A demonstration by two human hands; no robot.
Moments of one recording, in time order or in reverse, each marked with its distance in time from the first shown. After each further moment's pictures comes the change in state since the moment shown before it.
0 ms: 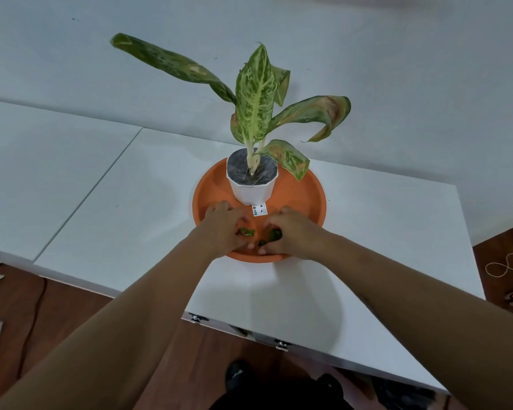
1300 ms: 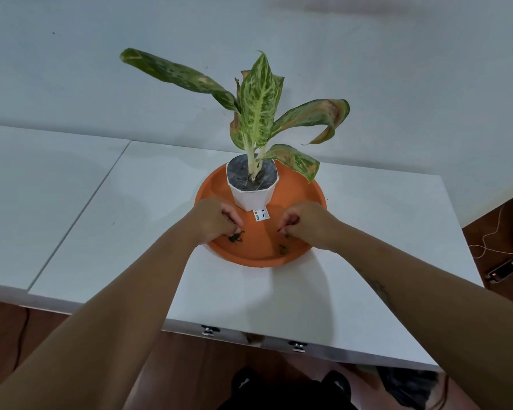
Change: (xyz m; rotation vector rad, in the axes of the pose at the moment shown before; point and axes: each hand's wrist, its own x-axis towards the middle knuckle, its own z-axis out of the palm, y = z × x) left_hand 0.015 -0.027 -0.040 -0.486 -0.088 -0.015; right_hand -0.001 0.011 -0.008 0.276 0.237 0.091
